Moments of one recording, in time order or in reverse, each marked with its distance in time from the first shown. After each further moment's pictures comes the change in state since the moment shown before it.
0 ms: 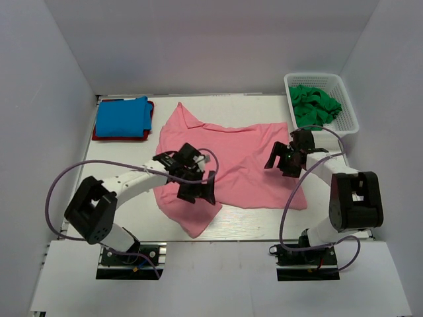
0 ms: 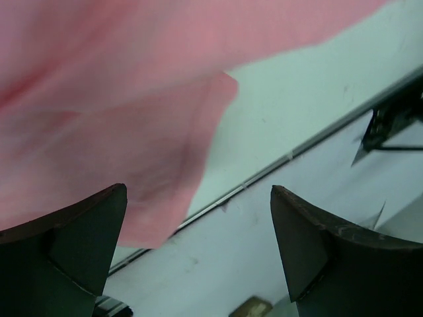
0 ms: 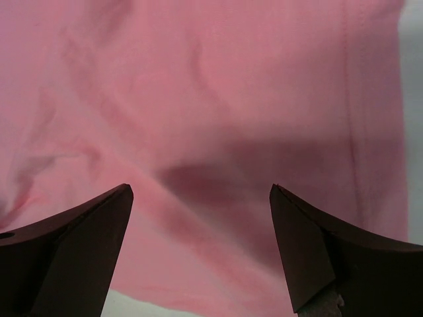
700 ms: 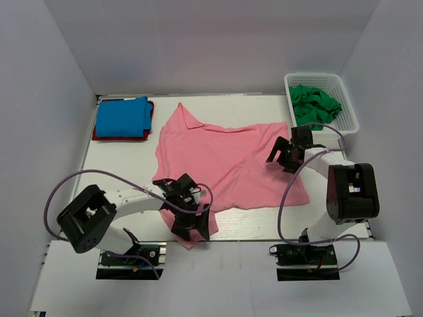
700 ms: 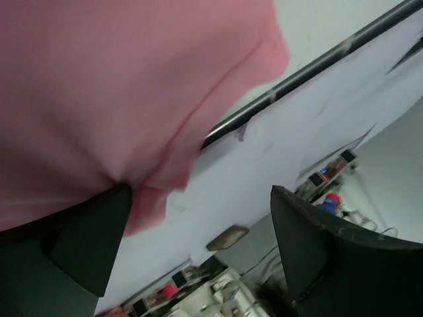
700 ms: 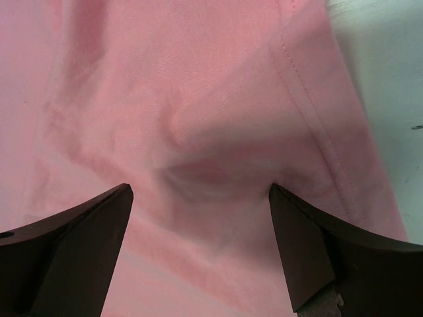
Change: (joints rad) left arm -0.187 -0.042 -0.338 0.149 0.224 -0.176; right arm -0.003 0.109 0.055 0.061 0.115 0.110
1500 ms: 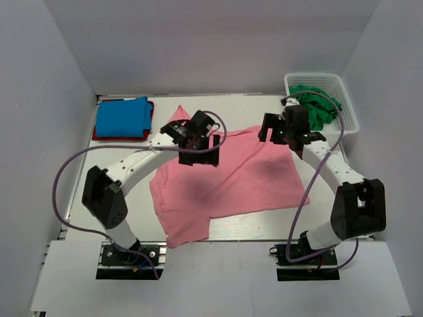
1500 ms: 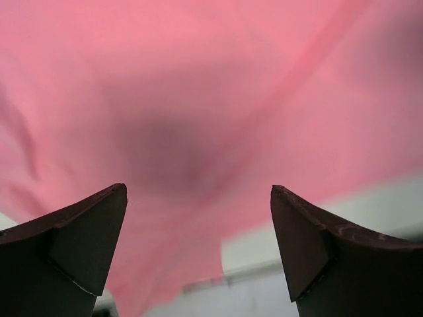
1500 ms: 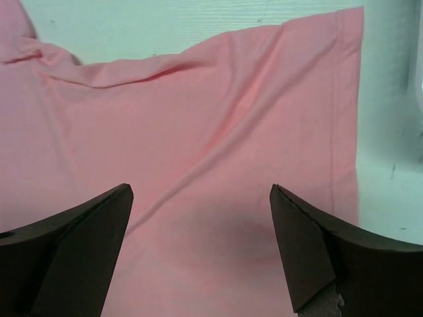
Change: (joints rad) left arm 0.100 0.212 0.877 -0.443 -0.648 0.108; right arm 0.135 -0.155 0.177 0.031 0.049 -0.227
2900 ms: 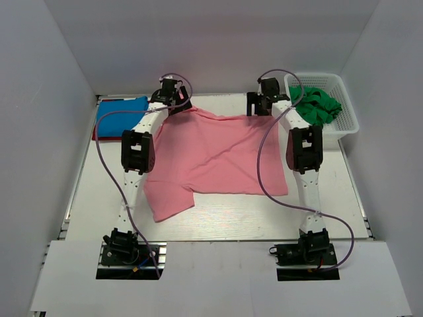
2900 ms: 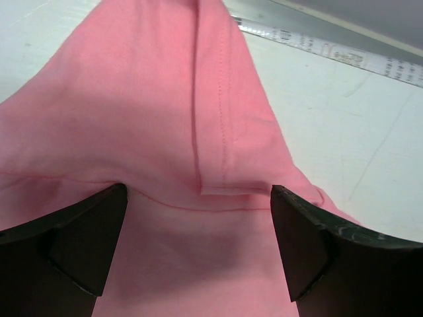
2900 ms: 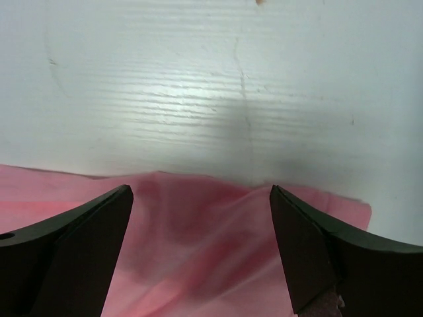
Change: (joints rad) left arm 0.525 0.991 0.883 0.462 -0.017 0.099; right arm -0.015 1.053 1.139 -0.241 0.082 -0.162
